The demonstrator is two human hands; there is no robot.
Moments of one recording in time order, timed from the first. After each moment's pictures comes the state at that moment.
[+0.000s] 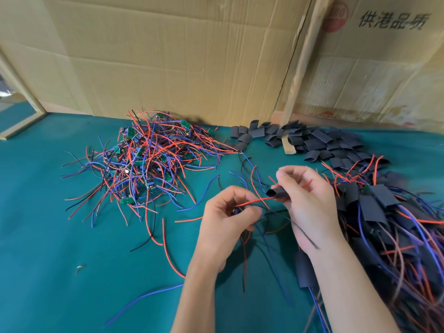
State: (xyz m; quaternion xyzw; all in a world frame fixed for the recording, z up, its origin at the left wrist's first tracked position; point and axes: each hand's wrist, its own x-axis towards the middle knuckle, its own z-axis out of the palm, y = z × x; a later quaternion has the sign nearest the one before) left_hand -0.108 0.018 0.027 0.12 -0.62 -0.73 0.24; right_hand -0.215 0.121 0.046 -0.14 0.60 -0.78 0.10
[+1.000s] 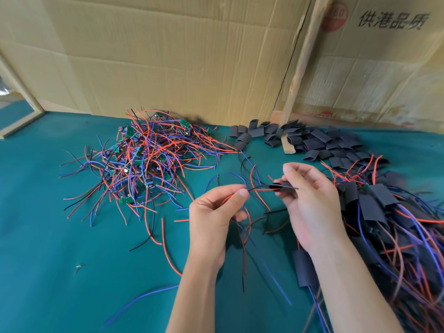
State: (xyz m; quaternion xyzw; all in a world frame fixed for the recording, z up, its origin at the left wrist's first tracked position) left_hand -0.110 0.013 0.024 0.19 -0.51 -0.78 0.33; right_hand -0.213 0.123 0.053 -0.10 0.53 -0.83 0.13
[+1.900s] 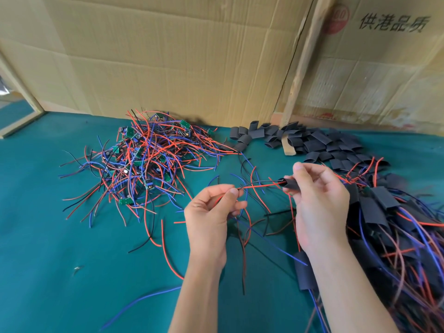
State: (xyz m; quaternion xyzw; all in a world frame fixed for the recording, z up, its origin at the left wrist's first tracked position) left_hand -0.114 0.014 0.024 0.25 -0.45 -0.77 0.37; right_hand -0.215 0.120 0.052 -0.09 0.56 -0.83 0.00
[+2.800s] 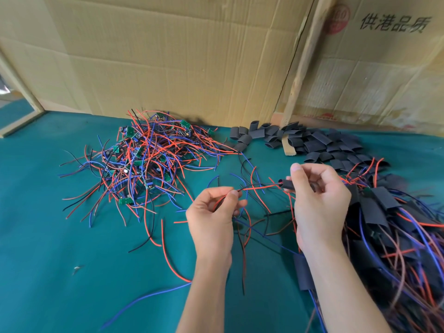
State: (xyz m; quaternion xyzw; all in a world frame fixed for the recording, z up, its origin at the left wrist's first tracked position) left_hand -0.119 0.022 0.024 0.29 -0.47 -0.73 0.41; right_hand -0.218 0.120 0.042 -0.13 0.64 -0.75 -0.12
